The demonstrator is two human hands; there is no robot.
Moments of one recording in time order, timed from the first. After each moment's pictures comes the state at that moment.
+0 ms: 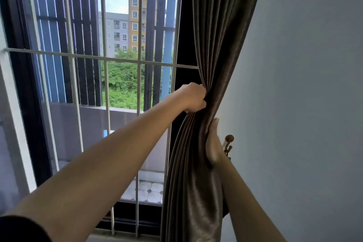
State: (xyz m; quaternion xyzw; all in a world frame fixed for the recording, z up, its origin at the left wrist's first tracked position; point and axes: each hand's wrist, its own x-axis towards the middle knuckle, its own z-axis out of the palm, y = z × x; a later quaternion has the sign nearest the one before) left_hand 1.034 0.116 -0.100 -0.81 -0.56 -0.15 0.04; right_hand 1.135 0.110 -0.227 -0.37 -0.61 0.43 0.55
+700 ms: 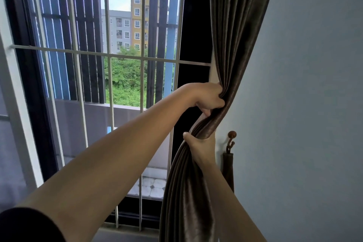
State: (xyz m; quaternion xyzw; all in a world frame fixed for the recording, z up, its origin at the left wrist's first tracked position) left_hand 1.051 0.104 -0.097 -0.83 -0.48 -0.18 -0.23; right_hand 1.109 0.122 -0.266 -0.40 -0.57 0.30 0.65
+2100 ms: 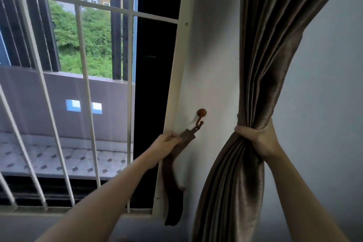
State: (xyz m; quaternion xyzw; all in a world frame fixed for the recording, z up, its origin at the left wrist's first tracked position) left_hand 1.090 0.195 -0.348 -0.59 -0.50 -0.40 -0.48; right_hand 1.319 0.122 -0.246 -0.44 -0.63 0.28 0.57
